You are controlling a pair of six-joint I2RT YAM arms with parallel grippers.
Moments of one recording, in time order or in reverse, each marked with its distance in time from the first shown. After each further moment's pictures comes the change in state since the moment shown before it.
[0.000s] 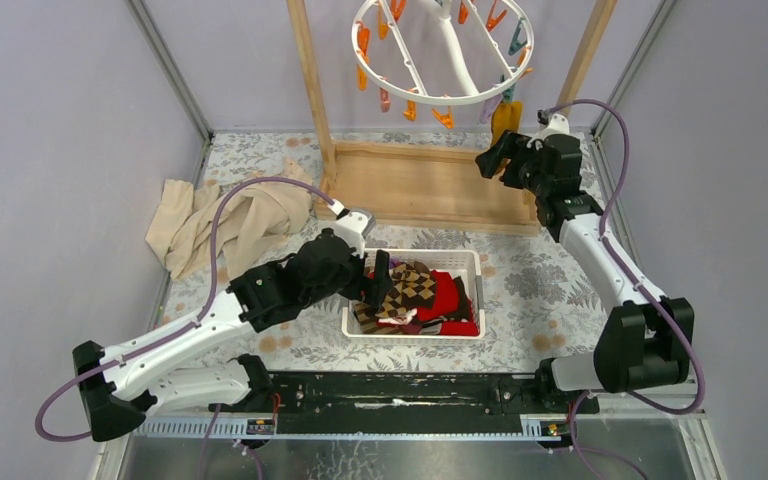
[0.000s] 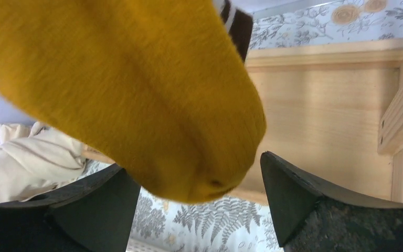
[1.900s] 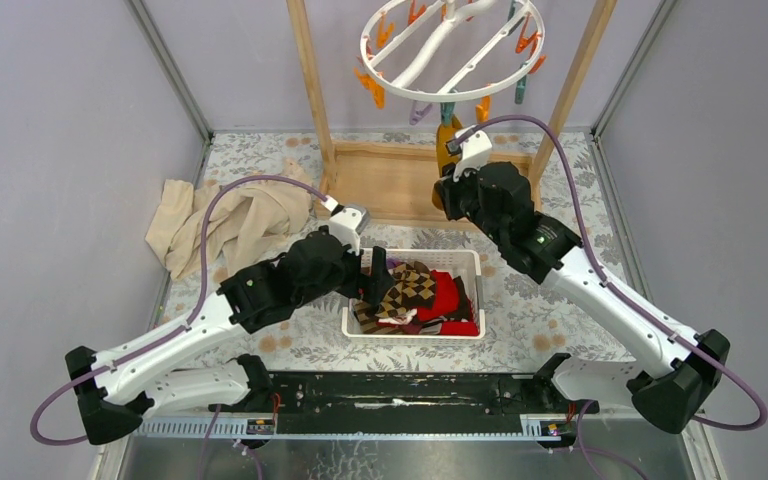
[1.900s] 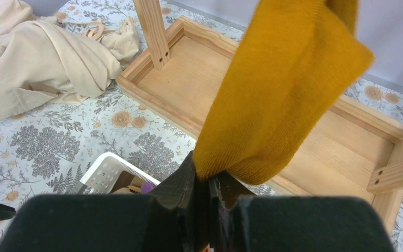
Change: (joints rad) left arm 0.000 -0.028 0.028 -0.006 0.024 -0.023; right arm 0.573 -0.165 0.110 -0.217 0.383 -0.365
